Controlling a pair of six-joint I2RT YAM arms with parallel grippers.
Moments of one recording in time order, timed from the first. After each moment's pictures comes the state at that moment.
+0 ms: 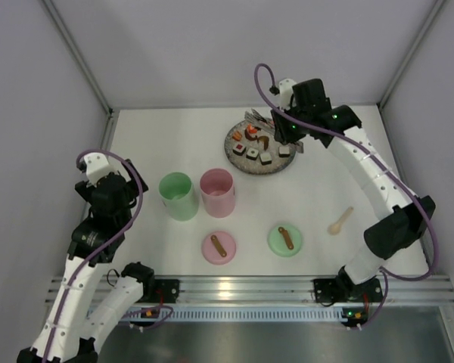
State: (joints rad) left arm -0.31 0.64 0.93 -0.67 -0.69 -0.39; right arm 0.45 1.65 1.79 -0.88 -0.06 -0.08
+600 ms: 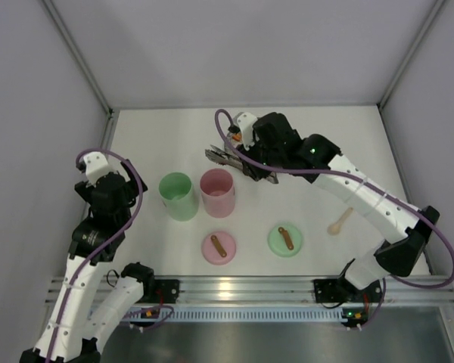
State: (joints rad) left arm -0.27 0.65 0.92 -0.67 -0.66 -0.39; right arm 0.85 1.52 1.69 -0.89 0.03 -0.02
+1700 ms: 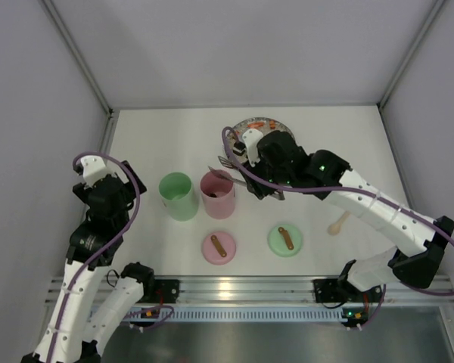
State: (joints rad) left arm -0.27 0.62 0.92 -0.67 -0.65 -0.39; right arm 0.94 1.39 1.53 -0.91 0.08 0.05
